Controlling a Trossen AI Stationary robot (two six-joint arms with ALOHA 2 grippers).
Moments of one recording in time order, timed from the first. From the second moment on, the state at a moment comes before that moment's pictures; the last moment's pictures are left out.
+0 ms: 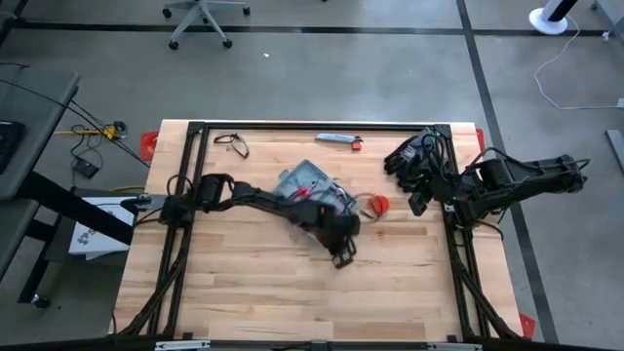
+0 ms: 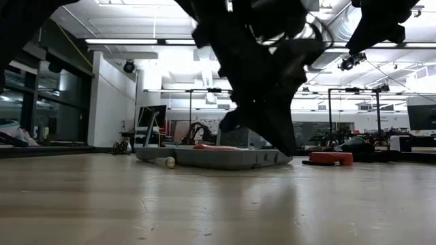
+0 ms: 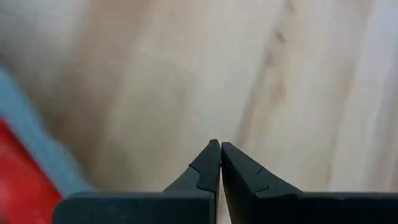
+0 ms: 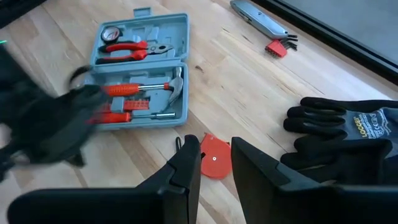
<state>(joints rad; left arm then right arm) -0.13 2.26 1.75 -0.56 0.14 -0.55 0.20 0.82 0.93 -1.06 0.50 0.78</state>
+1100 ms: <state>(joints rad) 0.09 2.20 1.75 -0.79 0.04 -0.68 0.20 0.82 0.93 -1.06 0.49 0.79</state>
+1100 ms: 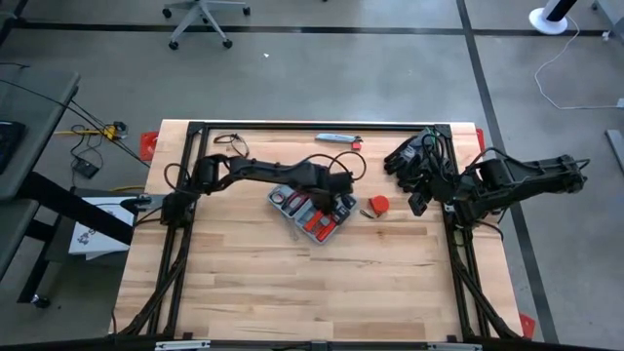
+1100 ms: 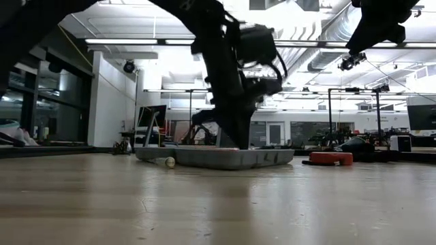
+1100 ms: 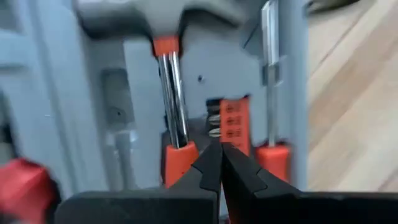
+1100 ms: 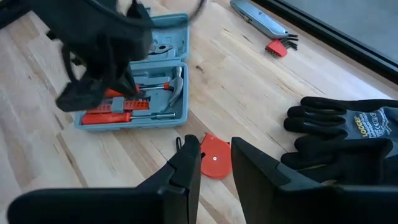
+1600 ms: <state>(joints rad) 0.08 2.20 1.75 -0.81 -0.08 -0.68 0.20 0.82 0.93 -1.06 0.49 0.79</state>
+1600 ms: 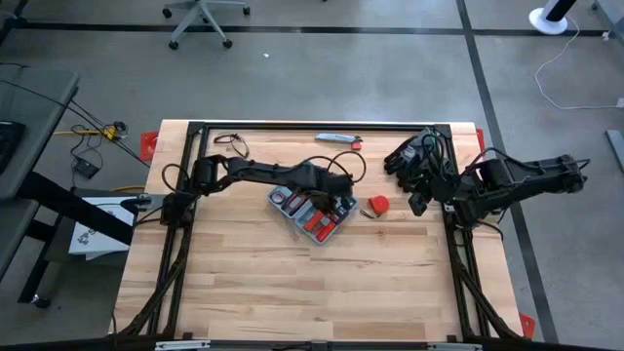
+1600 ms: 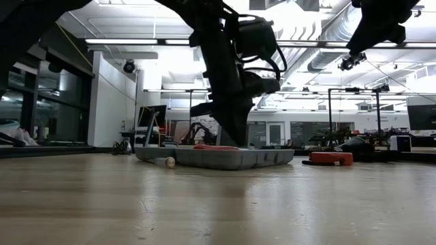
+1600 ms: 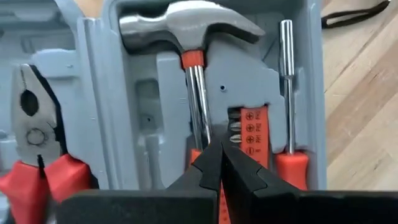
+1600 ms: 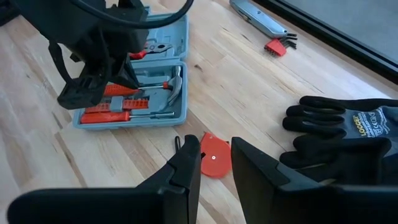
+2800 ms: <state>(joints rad) 0.08 2.17 1.71 -0.66 -0.10 -0.64 0.20 0.82 0.93 -1.08 0.50 0.81</state>
